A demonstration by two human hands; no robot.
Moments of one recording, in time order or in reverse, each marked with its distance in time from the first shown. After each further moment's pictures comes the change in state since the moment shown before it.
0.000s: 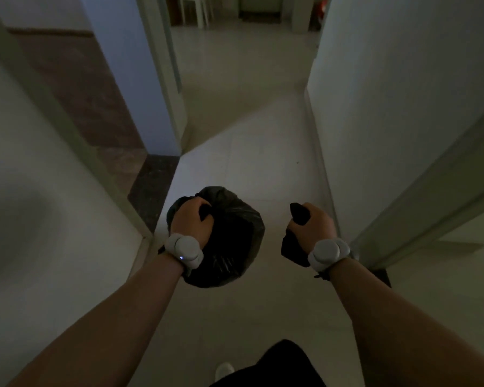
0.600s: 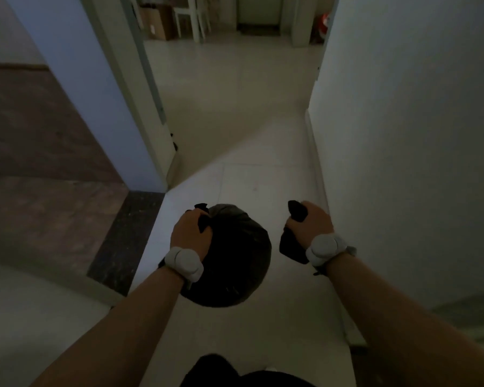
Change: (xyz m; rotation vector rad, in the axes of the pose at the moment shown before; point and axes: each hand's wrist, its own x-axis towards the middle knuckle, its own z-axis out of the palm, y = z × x) left_hand 0.343 0.085 0.093 0.060 0.017 -0.050; right_hand 0.399 -0.001 -0.025 -0.076 -0.036 0.022
